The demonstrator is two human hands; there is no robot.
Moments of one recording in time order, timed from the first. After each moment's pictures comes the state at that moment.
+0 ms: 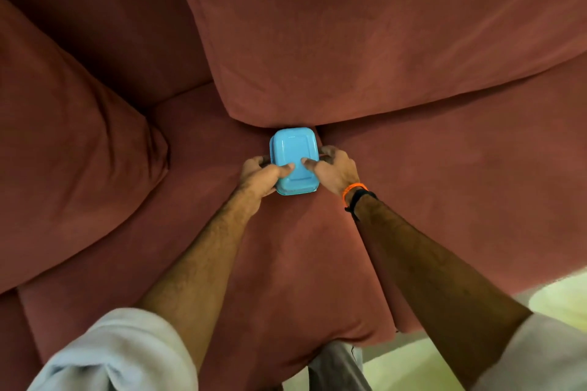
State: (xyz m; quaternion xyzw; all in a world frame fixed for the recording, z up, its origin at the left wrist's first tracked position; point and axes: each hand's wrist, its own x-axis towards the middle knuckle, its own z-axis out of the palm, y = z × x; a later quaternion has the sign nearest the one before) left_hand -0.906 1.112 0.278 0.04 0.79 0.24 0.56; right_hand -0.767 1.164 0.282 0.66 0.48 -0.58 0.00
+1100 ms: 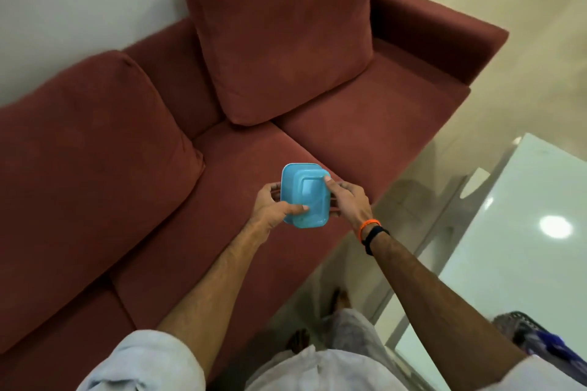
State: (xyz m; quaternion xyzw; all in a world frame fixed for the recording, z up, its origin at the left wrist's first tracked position) left_hand -0.871 0.708 0.524 0.39 0.65 0.29 0.58; right_hand -0.697 0.692 0.526 0.69 0.32 -0.55 -0.35
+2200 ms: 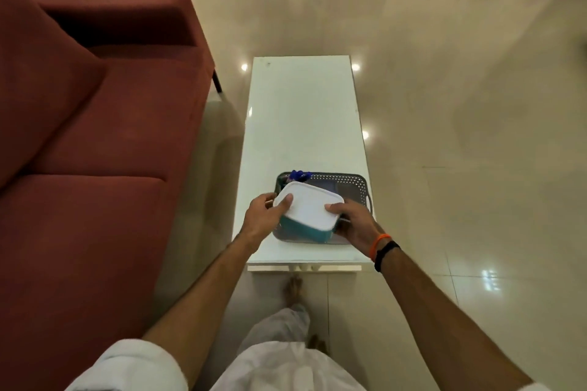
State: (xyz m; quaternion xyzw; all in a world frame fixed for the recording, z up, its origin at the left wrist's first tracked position) left_hand -0.460 0.313 0.516 0.64 0.48 0.00 0.61; right_hand -0.332 0.157 0.512 0.60 -0.04 -0.51 -0.62
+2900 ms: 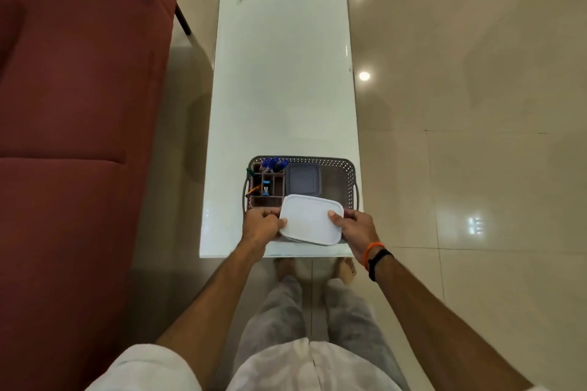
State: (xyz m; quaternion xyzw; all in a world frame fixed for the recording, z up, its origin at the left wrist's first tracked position) left_hand -0.357 0.306 0.409 0.48 0.62 -0.08 0.61; right_hand -0.240 0.151 0.390 0.74 -0.13 -0.45 -0.49
